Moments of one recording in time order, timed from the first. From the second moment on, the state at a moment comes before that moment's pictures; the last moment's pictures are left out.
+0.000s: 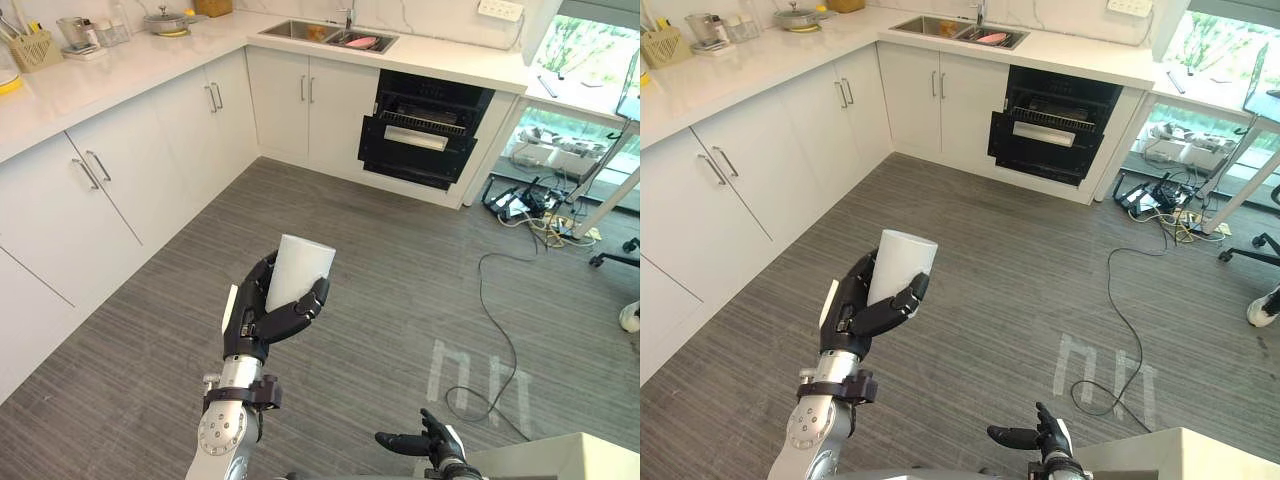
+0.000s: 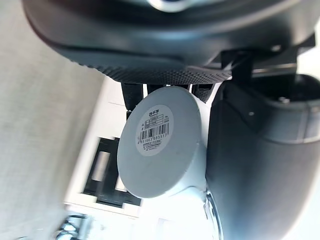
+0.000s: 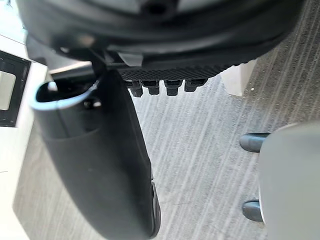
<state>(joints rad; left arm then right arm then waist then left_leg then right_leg) 0.33 0.09 -0.22 -0.19 -0.24 -0.17 0.11 0.13 -0.09 -0.03 0.94 0.05 -0.07 -0.06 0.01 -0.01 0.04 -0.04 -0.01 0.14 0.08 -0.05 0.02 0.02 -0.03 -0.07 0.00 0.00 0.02</state>
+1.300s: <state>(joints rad) 0.21 0.04 -0.25 -0.34 -0.28 -0.20 0.15 0.09 -0.10 -0.03 0.87 0.01 -0.07 -0.15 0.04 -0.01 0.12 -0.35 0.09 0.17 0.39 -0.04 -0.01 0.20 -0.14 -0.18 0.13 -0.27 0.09</state>
